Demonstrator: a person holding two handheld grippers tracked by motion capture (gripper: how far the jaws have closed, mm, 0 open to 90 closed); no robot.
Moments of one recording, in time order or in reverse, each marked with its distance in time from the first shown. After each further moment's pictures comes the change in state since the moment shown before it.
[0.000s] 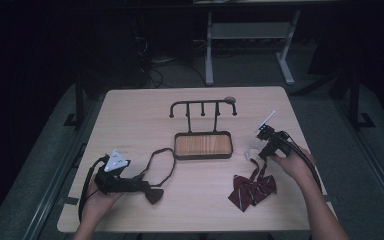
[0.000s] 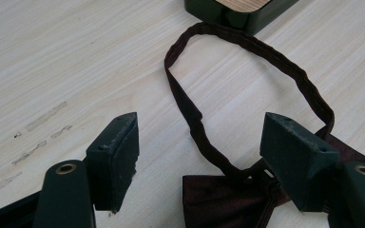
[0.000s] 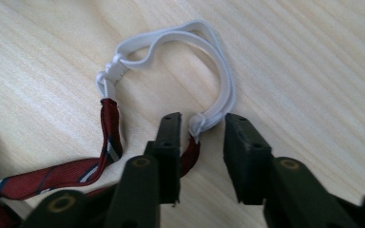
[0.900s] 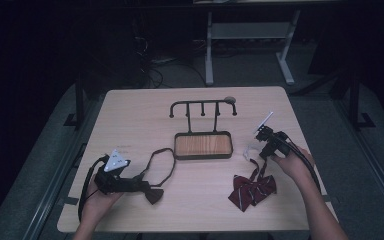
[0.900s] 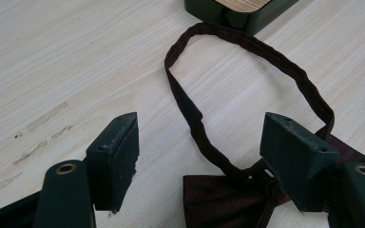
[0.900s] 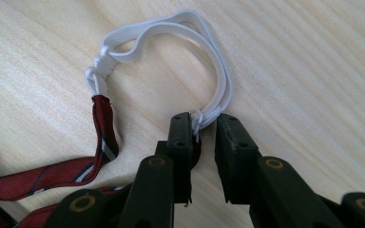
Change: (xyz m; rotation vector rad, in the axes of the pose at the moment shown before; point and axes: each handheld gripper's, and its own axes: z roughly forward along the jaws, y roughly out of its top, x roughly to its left) left arm 0.000 0.000 0.000 -0.001 -0.002 -0.006; right arm 0.003 0.002 0.003 0.028 -0.021 -0.010
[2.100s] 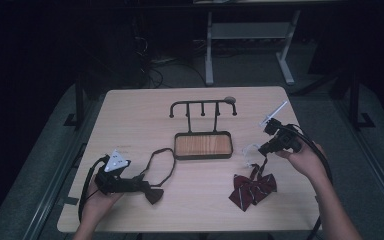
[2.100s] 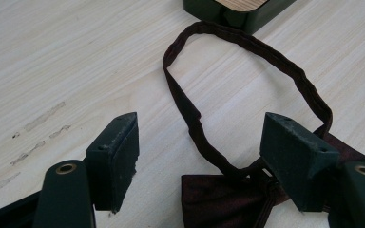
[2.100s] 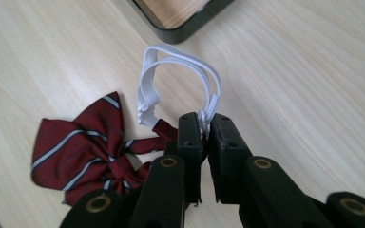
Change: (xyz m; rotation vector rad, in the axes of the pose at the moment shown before) left arm -0.001 0.000 0.001 -0.001 -0.002 0.006; right arm 0.010 -0.010 -0.072 -0.171 0.189 -0.121
